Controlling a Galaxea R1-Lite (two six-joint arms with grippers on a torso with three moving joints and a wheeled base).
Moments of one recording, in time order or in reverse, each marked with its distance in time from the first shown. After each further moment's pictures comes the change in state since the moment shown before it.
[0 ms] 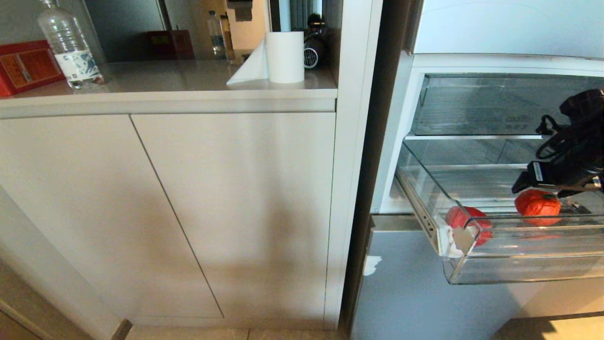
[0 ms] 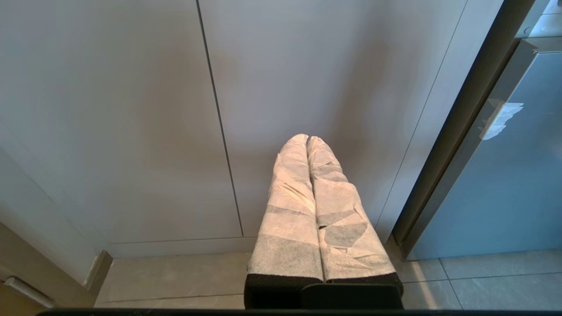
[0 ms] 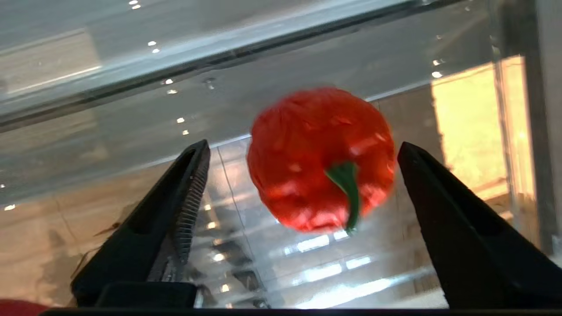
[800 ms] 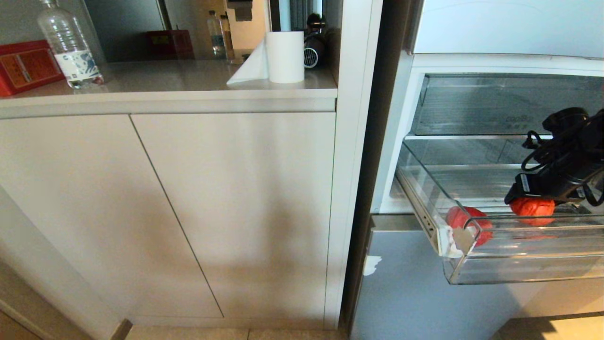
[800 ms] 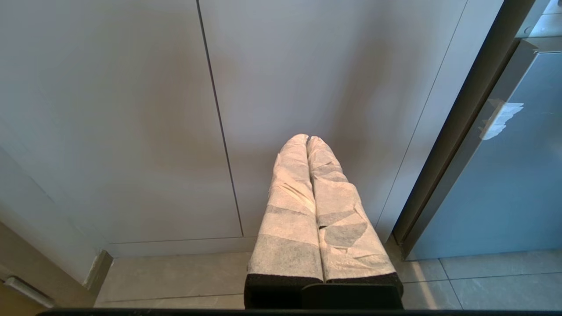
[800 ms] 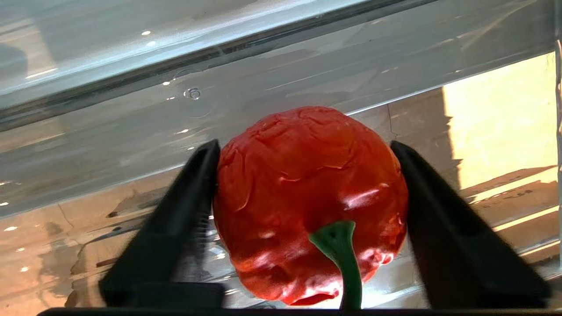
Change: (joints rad) left arm 0.000 0.000 0.000 0.000 0.000 0.000; right arm -0.001 0.083 0.000 -0.019 -0.002 0.010
